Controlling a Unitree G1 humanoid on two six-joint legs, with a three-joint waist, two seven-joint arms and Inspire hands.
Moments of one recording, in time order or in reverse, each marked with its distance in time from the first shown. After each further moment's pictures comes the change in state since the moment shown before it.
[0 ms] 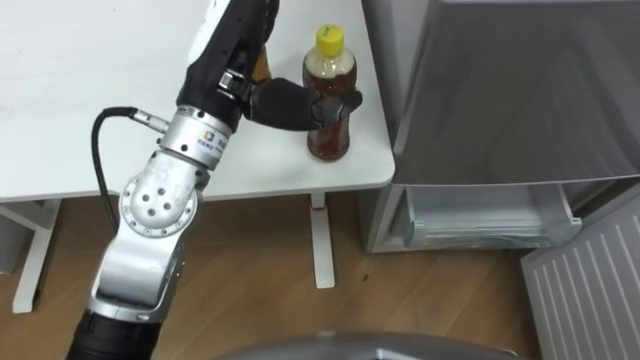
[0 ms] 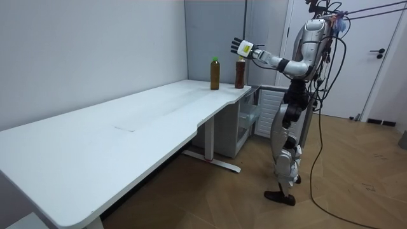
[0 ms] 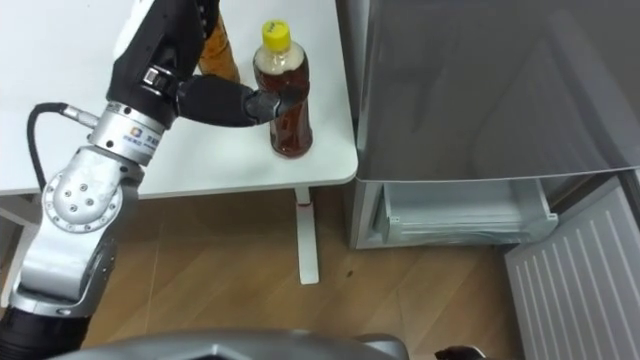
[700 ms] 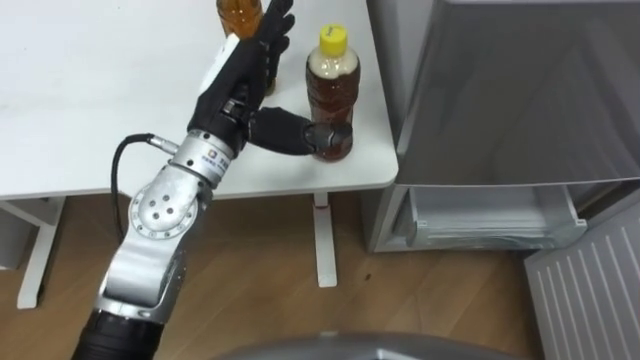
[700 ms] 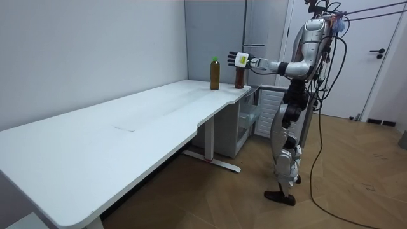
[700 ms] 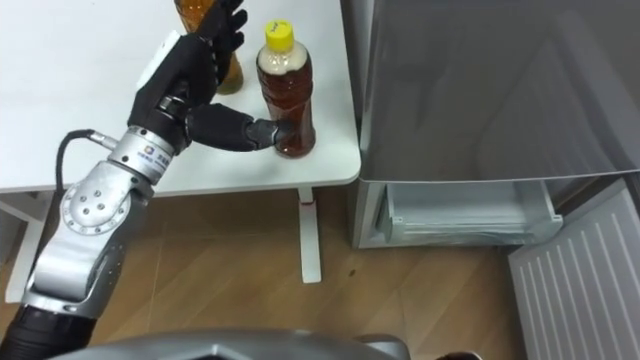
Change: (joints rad) left arm 0.016 0.001 0.004 0.211 -0.158 0.022 -0.078; right arm 0.007 0.009 0.020 0.008 0.002 0.018 -0.001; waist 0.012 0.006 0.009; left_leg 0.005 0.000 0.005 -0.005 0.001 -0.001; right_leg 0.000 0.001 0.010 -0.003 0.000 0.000
